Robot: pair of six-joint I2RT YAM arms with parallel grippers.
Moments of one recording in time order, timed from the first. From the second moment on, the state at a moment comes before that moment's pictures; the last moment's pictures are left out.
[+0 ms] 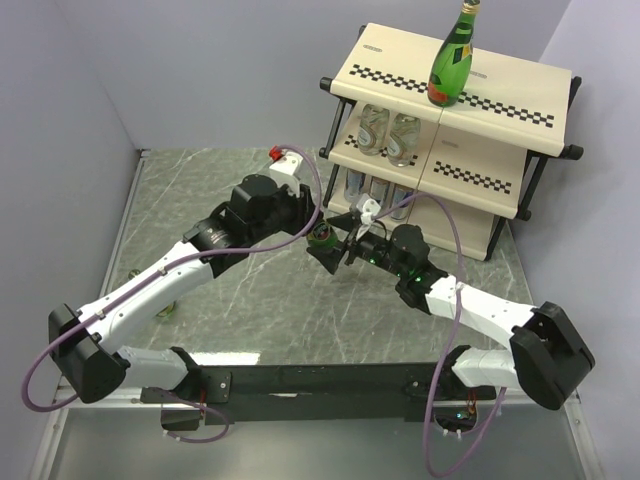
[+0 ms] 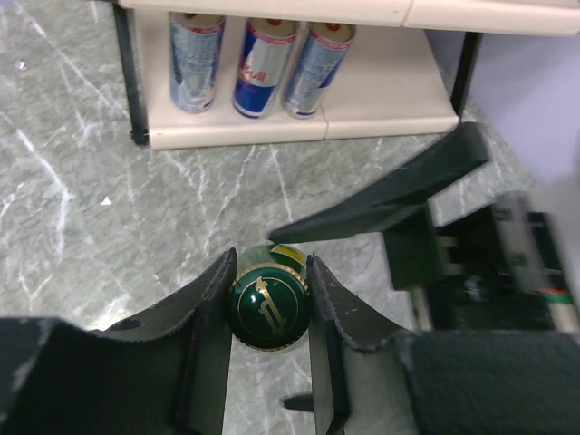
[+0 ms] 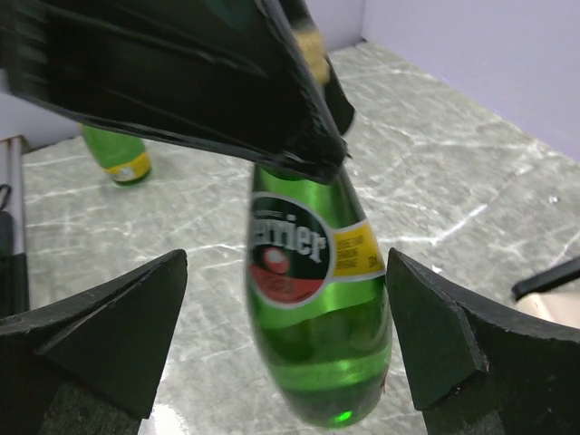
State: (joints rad) left arm -0.76 1.28 1.22 -0.26 -0.03 -0.33; right arm 0.67 1.22 0.60 0.67 -0.38 0.07
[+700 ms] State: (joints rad) left arm -0.82 1.30 1.29 -0.27 -0.04 -0.34; right arm 0.67 1.28 0.68 0.60 -0.34 0.06
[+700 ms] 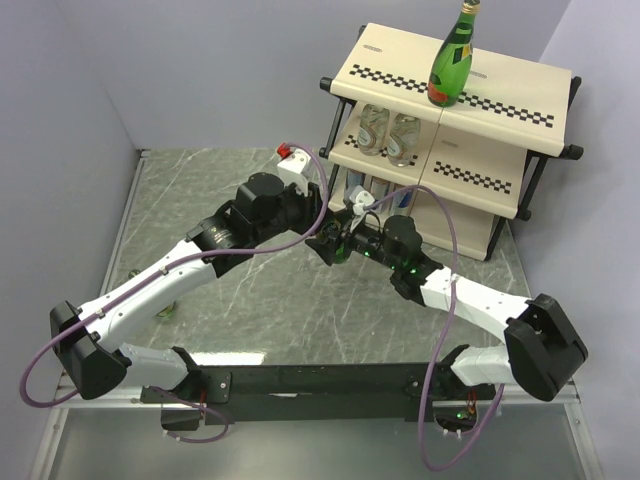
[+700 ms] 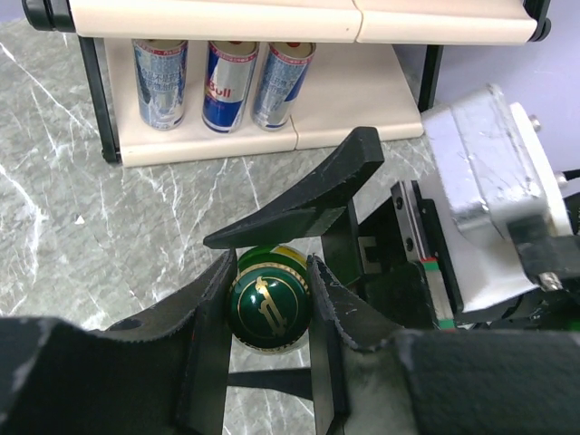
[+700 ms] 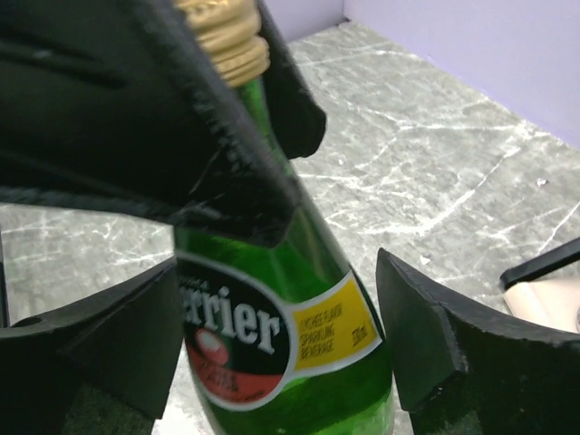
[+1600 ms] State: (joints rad) left arm -0.83 1.30 1.29 -0.30 -0.07 -0.34; right arm 0.67 1.31 0.74 0.48 -0.38 0.05
